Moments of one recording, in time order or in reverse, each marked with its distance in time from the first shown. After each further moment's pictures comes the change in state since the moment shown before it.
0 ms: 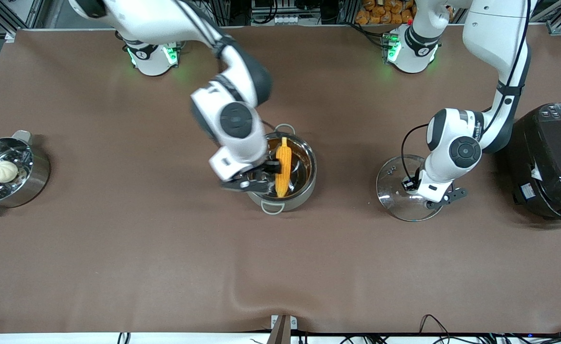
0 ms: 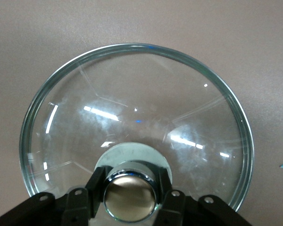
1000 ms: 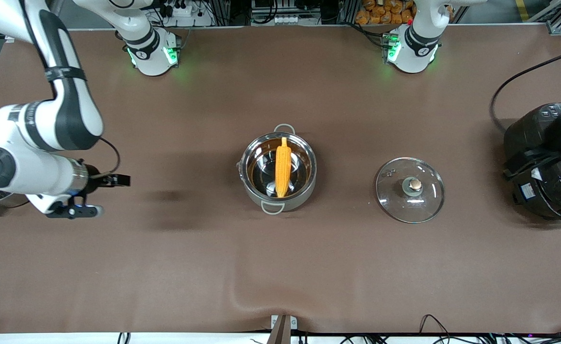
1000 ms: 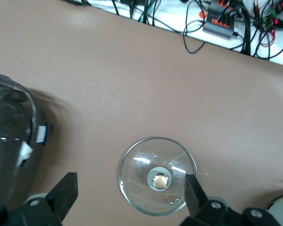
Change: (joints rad) left arm 0.162 -0.339 0.010 0.487 0.002 -0.531 0.254; right arm -0.565 -0.276 -0.008 -0.414 -0.010 -0.006 -0.702
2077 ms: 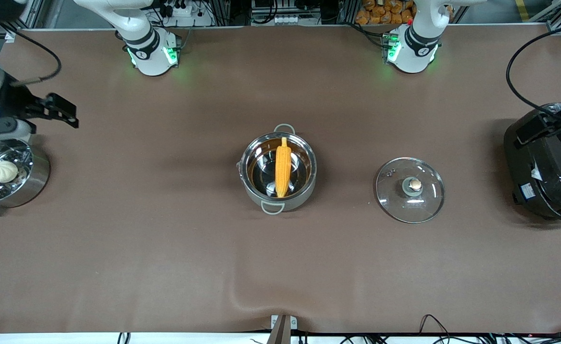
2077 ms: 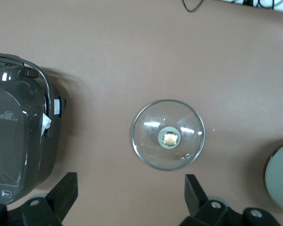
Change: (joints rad) left arm -0.001 -0.029 -0.012 0.074 0.000 -0.258 0.113; right arm 0.001 -0.329 0.008 0.163 0.000 -0.319 -0.102
